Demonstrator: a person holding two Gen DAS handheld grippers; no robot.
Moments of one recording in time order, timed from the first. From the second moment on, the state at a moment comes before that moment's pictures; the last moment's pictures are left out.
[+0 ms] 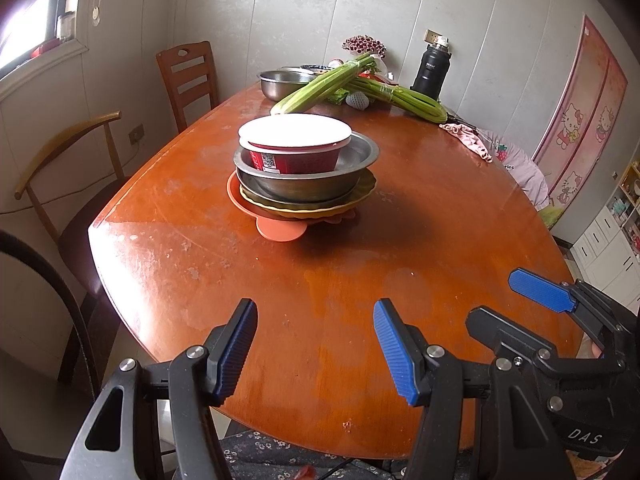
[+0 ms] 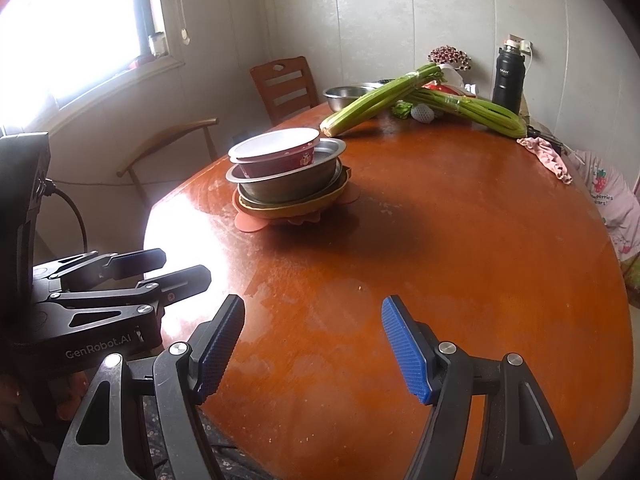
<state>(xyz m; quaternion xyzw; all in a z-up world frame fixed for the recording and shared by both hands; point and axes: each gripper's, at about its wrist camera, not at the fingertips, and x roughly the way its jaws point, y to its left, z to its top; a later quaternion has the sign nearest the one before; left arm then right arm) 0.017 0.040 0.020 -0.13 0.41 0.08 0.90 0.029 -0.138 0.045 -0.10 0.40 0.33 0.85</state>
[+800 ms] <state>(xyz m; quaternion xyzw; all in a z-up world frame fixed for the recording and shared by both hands) 0.021 0.039 0.018 -0.12 0.42 0.09 0.90 0.036 -0.136 0.043 -0.10 0.40 0.33 0.85</state>
